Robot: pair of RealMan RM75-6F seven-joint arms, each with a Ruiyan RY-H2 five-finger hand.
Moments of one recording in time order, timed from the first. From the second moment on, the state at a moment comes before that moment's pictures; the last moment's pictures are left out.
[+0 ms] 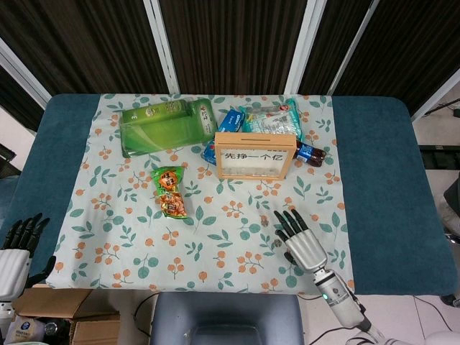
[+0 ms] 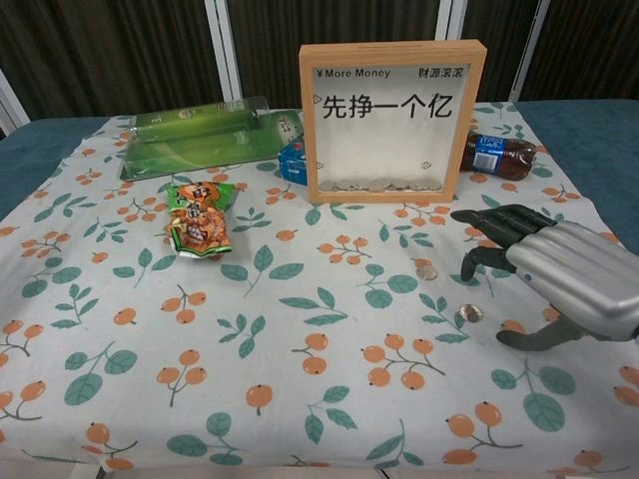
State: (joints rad) left arm -0.08 -1.22 -0.01 -1.36 1.58 1.55 -0.16; right arm 0.35 -1.78 0.02 -1.07 -1.68 1.28 -0.29
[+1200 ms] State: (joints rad) left arm -0.08 -1.22 -0.01 -1.35 1.58 1.55 -0.18; right arm 0.38 -1.83 -0.01 -1.00 -1.64 1.25 -0.26
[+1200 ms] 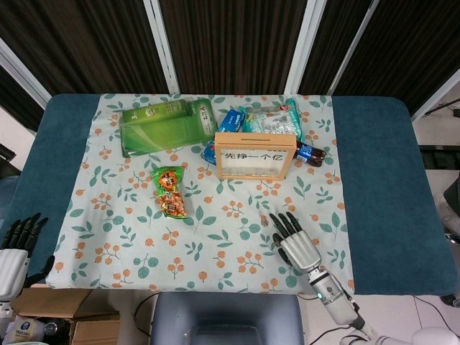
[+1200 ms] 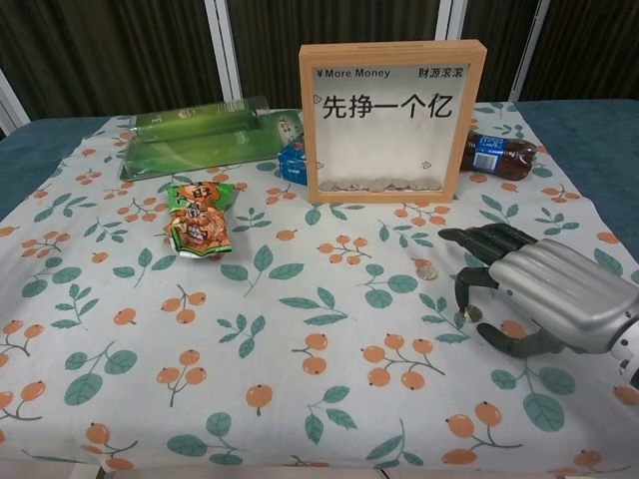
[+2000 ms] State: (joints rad) left arm -0.09 -1.22 -0.01 -1.35 1.58 1.54 -0.18; right arm 0.39 -1.84 -0.01 -1.01 -1.61 1.24 -0.27
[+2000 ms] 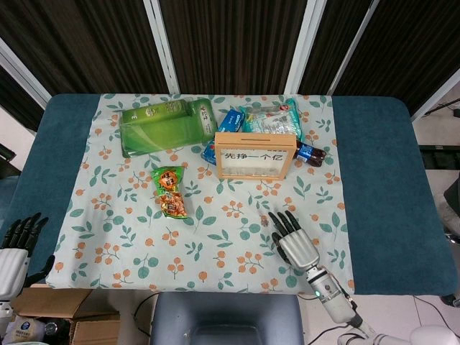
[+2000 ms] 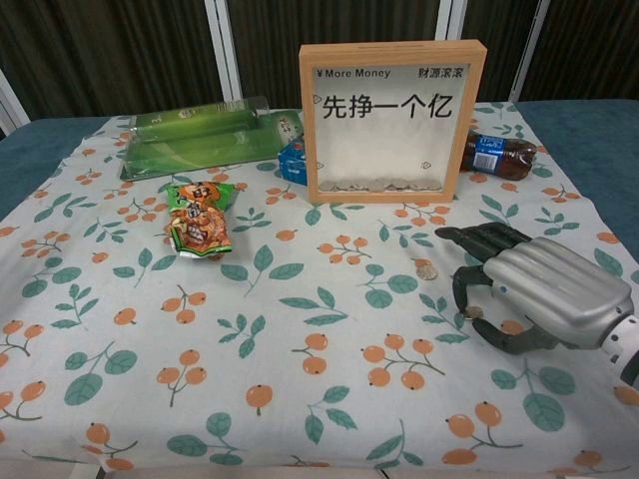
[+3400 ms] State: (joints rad) left arm -0.09 -1.23 -0.01 -1.32 1.58 1.54 -0.21; right arm 0.40 -1.87 -0.01 -0.94 -1.64 1.30 -0.23
